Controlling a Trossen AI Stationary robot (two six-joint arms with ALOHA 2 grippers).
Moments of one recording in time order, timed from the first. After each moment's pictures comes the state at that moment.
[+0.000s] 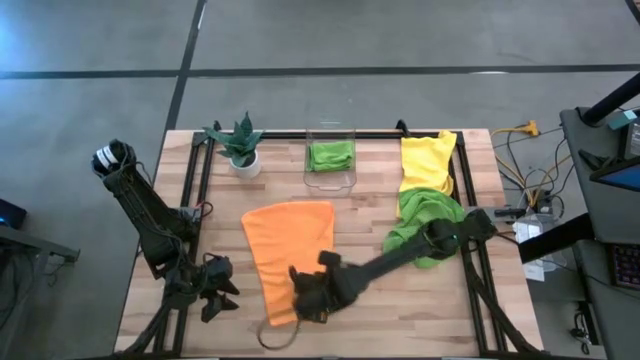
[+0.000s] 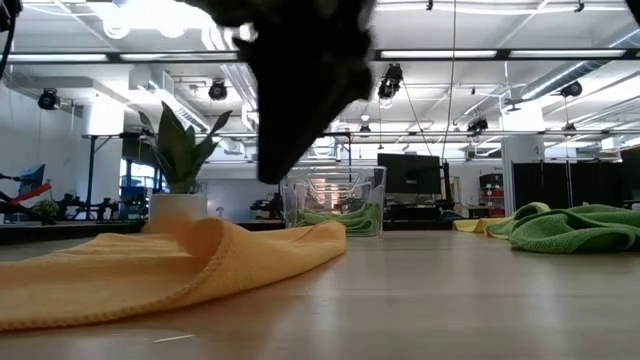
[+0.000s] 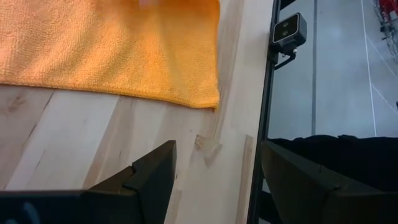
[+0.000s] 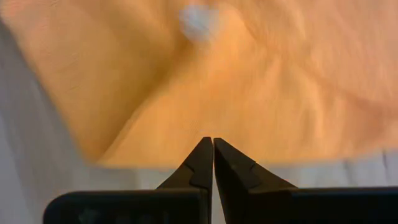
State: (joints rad) left arm -1.02 1.04 0.56 -0.28 -0.39 -1.33; right arm 0.46 2.41 2.18 -1.10 0.33 0.63
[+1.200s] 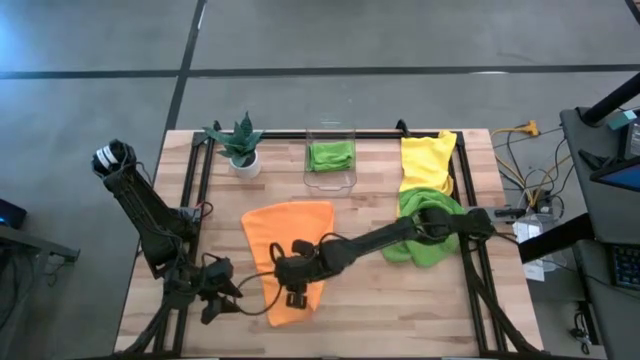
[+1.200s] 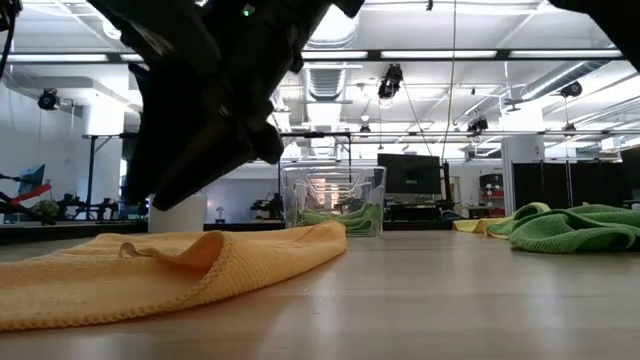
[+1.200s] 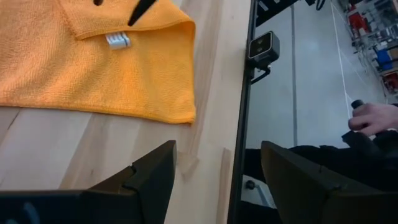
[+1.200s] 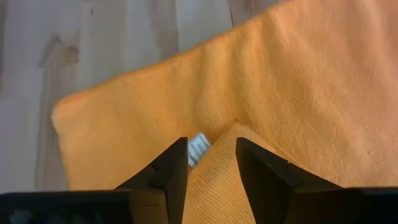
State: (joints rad) left arm -1.02 1.05 0.56 -0.18 -0.42 -1.30; right arm 0.29 2.42 2.06 -0.62 0.07 0.37
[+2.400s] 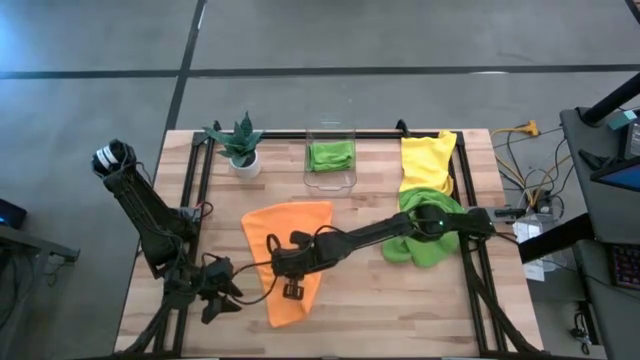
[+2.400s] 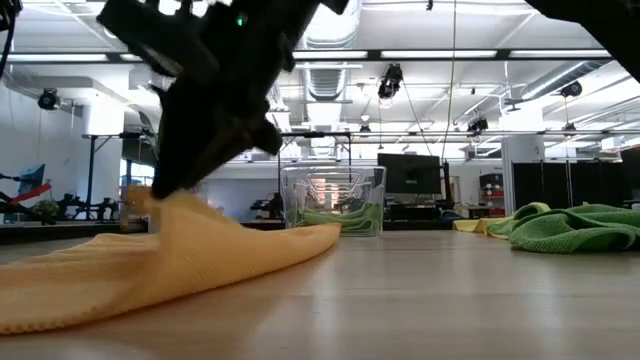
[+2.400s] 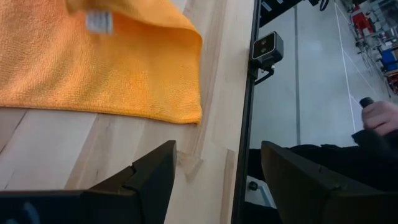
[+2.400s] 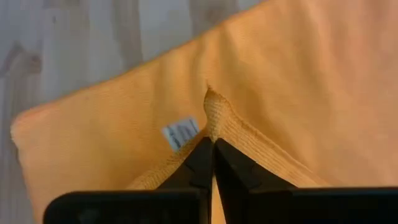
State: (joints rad) left arm -1.01 1.05 0.56 -0.19 -0.42 -1.30; right arm 0.25 2.46 2.17 -0.75 0.10 0.34
